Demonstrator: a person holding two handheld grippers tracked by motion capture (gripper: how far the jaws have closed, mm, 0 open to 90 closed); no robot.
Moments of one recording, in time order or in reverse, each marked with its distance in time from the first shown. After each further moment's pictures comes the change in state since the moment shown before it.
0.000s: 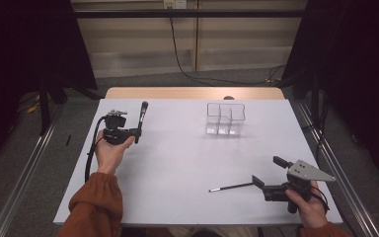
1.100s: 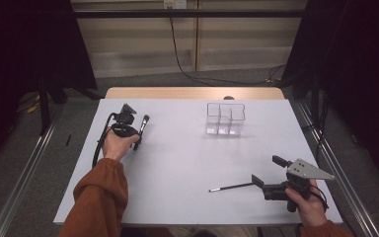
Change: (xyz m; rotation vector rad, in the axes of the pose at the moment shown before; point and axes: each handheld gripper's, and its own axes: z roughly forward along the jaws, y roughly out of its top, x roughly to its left) left arm 0.008 0.018 0.040 0.392 0.108 -0.097; right arm -0.002 0.000 0.003 0.003 0.013 0.002
